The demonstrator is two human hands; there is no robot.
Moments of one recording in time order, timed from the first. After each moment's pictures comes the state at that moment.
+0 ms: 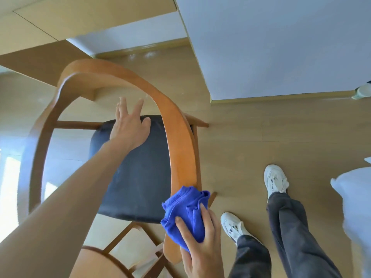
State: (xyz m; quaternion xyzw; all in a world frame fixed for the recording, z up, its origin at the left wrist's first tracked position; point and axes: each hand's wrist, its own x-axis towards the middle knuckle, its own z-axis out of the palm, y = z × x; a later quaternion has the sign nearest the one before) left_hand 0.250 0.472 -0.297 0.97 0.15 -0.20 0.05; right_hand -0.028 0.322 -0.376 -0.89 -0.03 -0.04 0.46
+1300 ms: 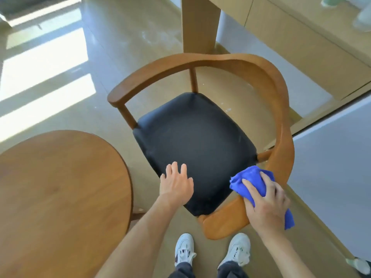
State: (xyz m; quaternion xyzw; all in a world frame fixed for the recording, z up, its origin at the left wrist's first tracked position) left_hand -0.029 0.527 -0.324 0.87 0.40 -0.22 0.20; right_hand 0.096 0.317 -0.349 -0.92 -0.37 -0.05 0.10
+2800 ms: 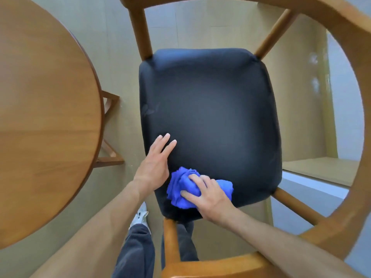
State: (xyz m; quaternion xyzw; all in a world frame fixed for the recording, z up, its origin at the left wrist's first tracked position) left_hand -0.033 0.570 -0.497 0.75 0.53 -0.02 0.39; right_hand 0.150 0.442 -0.517 -0.50 -0.85 0.16 0.07
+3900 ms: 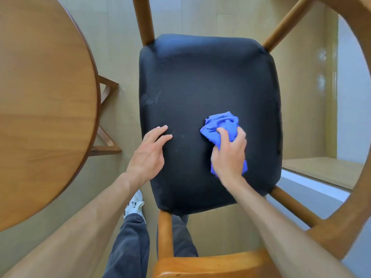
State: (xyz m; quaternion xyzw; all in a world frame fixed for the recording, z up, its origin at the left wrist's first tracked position) left_hand -0.040 0.571 -0.500 0.74 0.56 0.05 0.38; right_hand 0.172 0.527 -0.511 -0.82 -0.54 0.14 0.11
